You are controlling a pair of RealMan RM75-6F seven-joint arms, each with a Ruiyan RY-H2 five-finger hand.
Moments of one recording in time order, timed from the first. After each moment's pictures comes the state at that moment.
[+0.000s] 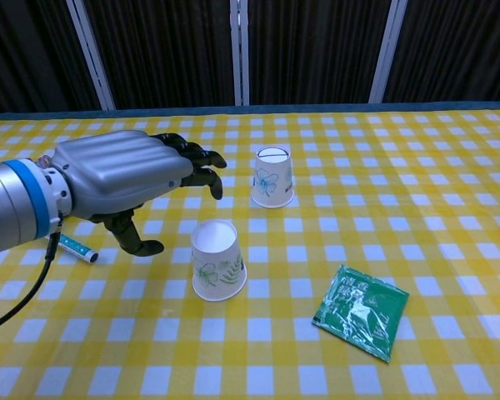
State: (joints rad) left arm -0.70 -1.53 -0.14 -1.90 1.03 0.99 1.10; right arm 0.09 -1.04 0.04 -1.77 -1.53 1.45 -0.03
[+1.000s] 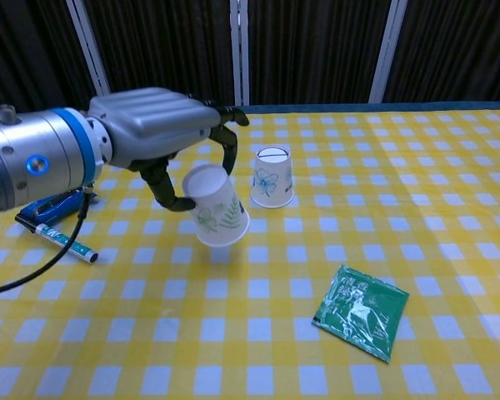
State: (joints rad) left arm -0.86 -1.52 -0.19 -1.86 0.94 1.05 0.97; right arm 0.11 -1.05 0.07 -1.72 -1.44 1.40 0.01
